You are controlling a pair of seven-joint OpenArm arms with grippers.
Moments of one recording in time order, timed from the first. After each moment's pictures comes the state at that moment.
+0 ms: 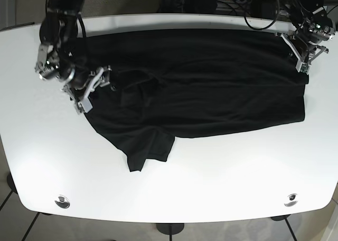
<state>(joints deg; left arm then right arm) 20.2 -14.8 -38.2 97.7 -10.6 -40.1 51.6 -0.9 11.4 16.1 93.1 33.8 34.6 -63.1</state>
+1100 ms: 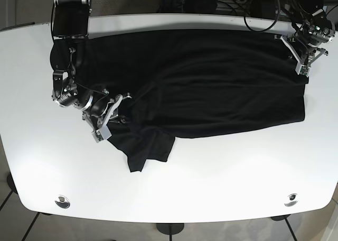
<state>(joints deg) 19.1 -14.5 -38.1 97.6 -10.3 -40.1 51.6 9.6 11.6 3.7 87.1 33.8 28.5 -52.9</state>
